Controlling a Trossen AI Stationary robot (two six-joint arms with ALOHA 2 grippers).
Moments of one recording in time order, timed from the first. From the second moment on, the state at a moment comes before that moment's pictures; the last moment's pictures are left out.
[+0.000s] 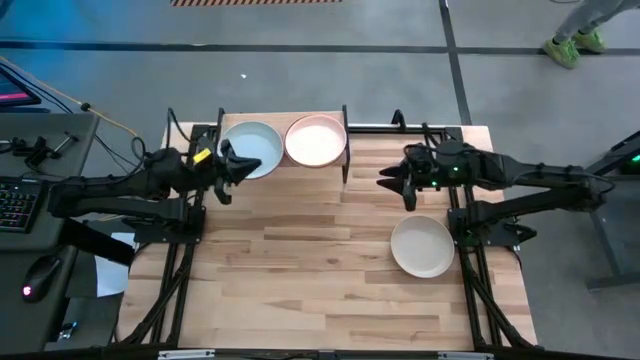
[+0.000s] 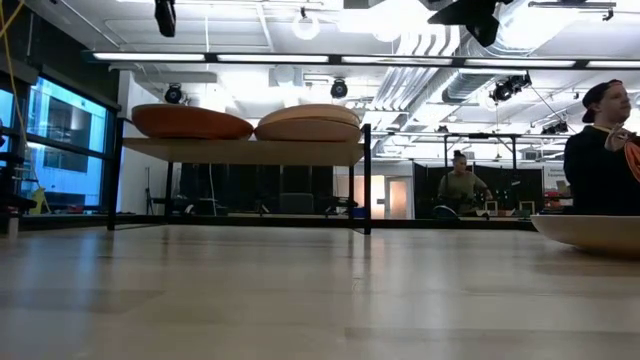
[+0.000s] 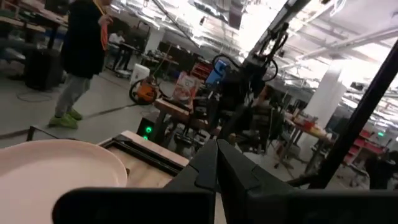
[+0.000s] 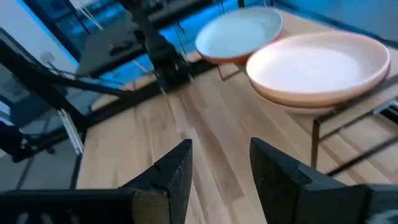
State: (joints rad) left arm 0.10 0.63 0.59 0.20 -0.11 -0.38; right arm -0.09 0.91 0.95 -0.42 0.04 0.38
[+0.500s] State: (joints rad) left arm 0.09 0.67 0.59 0.17 -0.06 -0.24; right arm -0.09 0.88 0.91 -0.38 0.04 0.36
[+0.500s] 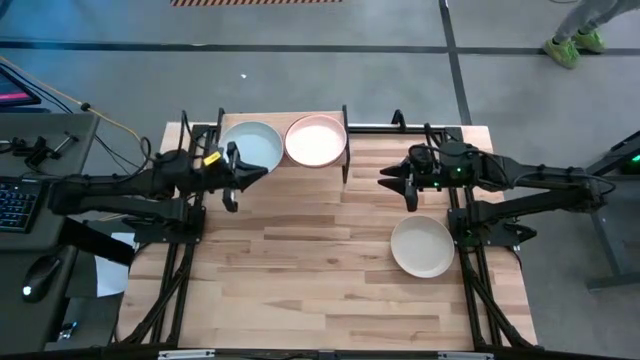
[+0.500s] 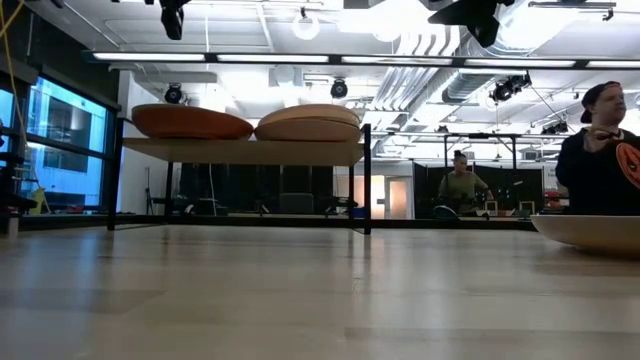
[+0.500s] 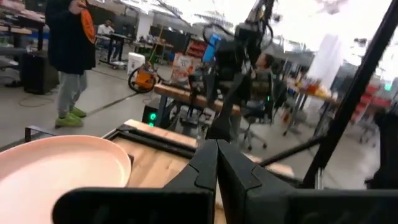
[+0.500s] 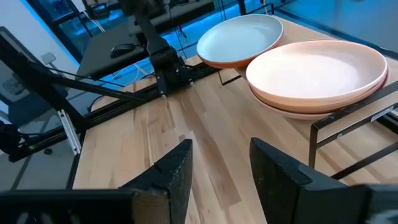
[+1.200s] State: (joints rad) left arm 0.03 0.67 0.59 0.12 -0.11 -0.15; right arm -0.09 0.87 0.91 -0.41 -0.04 0.24
